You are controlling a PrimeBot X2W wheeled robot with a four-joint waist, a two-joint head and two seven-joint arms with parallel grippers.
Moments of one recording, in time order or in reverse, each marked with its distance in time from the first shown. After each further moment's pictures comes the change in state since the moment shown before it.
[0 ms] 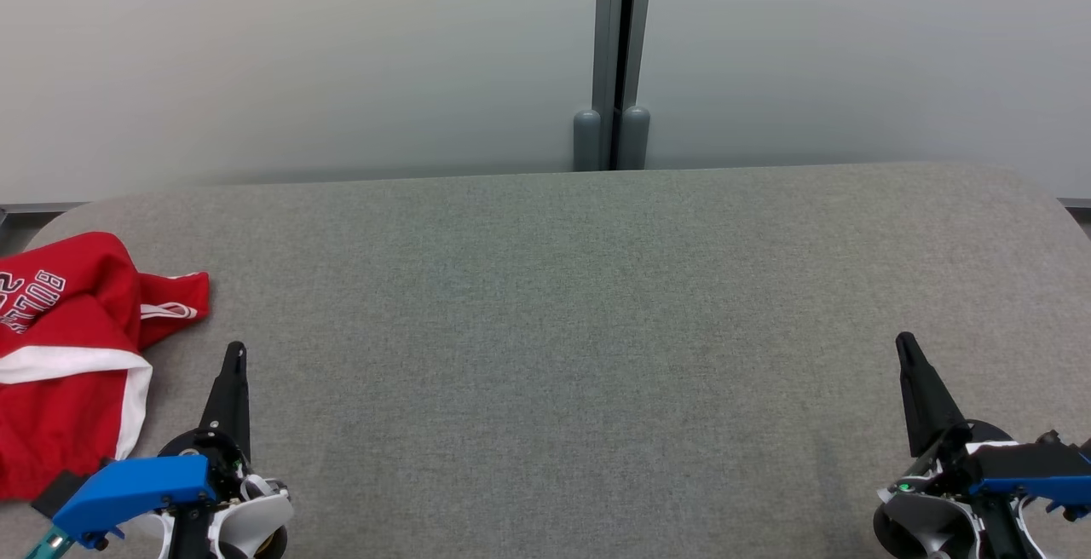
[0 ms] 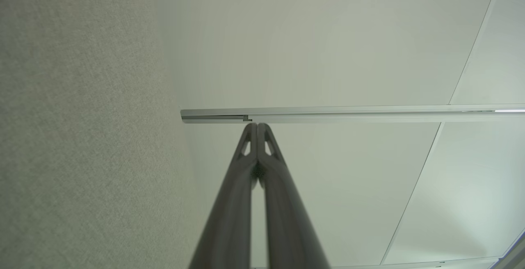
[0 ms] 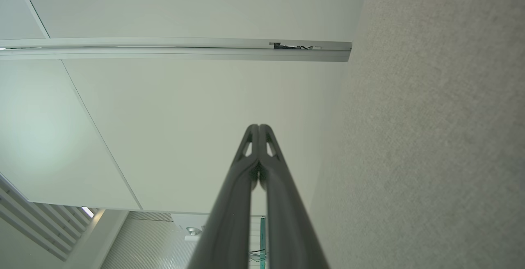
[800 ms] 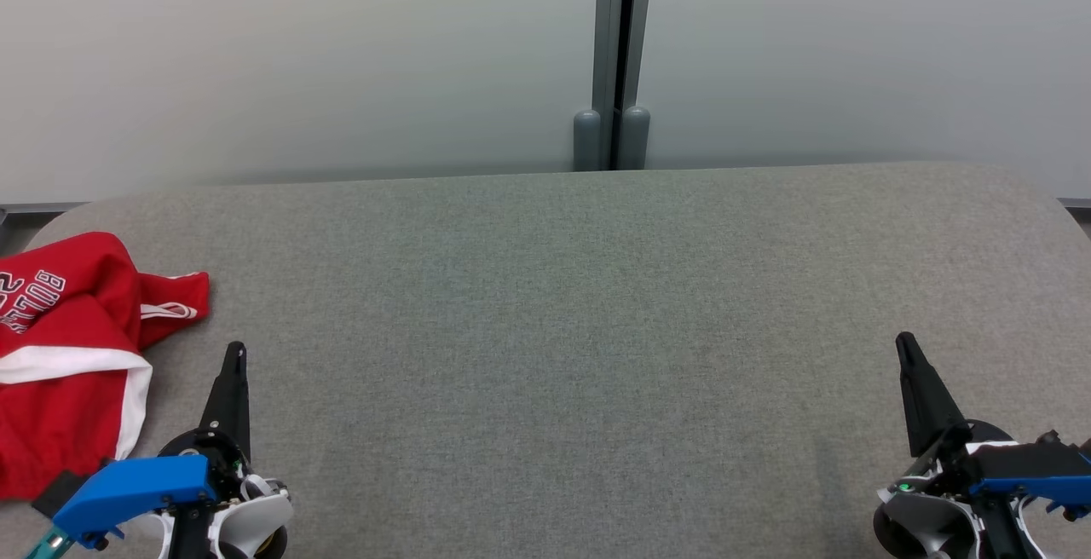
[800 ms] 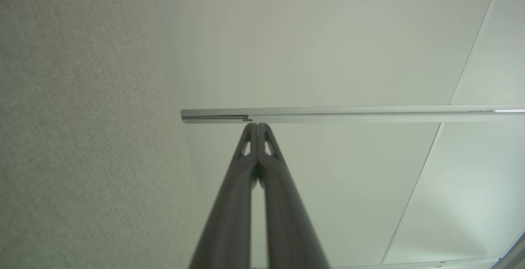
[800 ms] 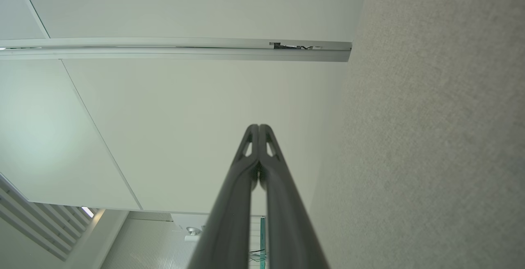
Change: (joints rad) left arm 0.000 0.000 0.000 0.000 0.000 0.000 0.000; right arm 0.000 0.000 0.000 0.000 0.000 0.000 0.000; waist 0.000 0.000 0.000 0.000
